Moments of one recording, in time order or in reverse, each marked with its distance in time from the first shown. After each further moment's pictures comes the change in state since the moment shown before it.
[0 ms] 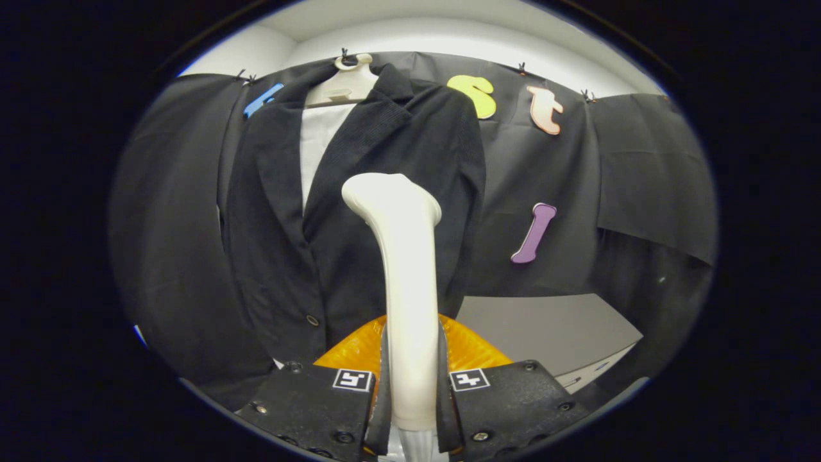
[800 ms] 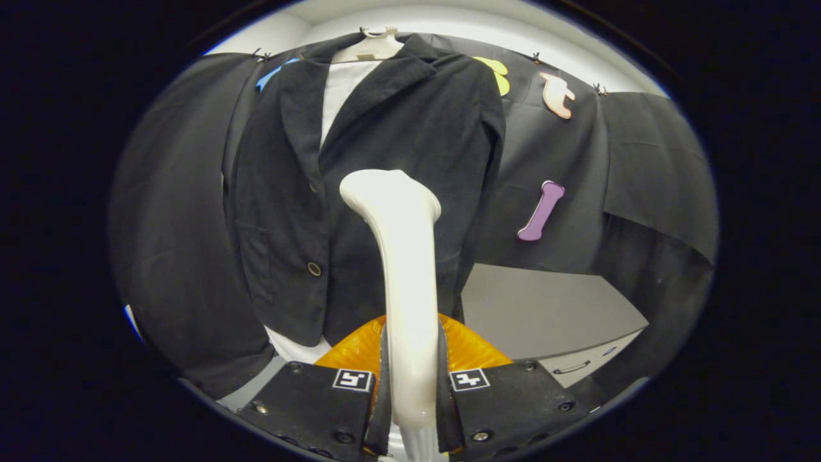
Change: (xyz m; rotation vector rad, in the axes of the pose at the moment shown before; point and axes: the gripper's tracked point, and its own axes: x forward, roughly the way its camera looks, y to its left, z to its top) arm 0.010 0.015 -0.073 -0.052 0.093 -0.006
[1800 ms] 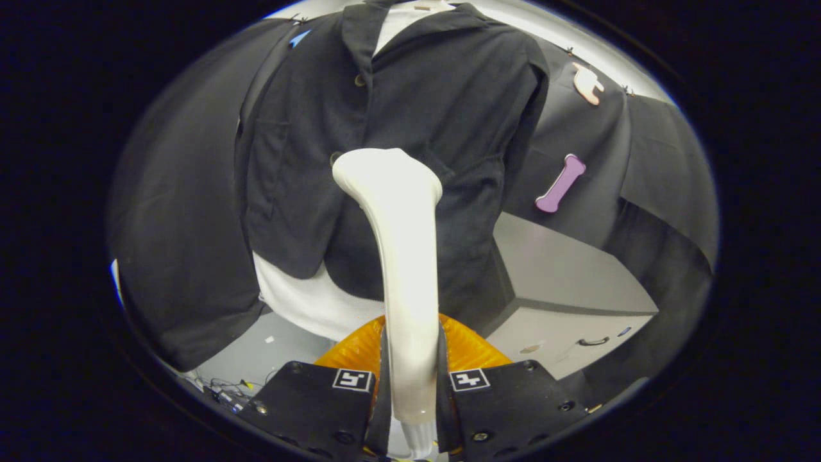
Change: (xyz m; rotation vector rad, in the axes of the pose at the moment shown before) arm 0.042 0.020 -0.119 -0.116 0.179 0.013
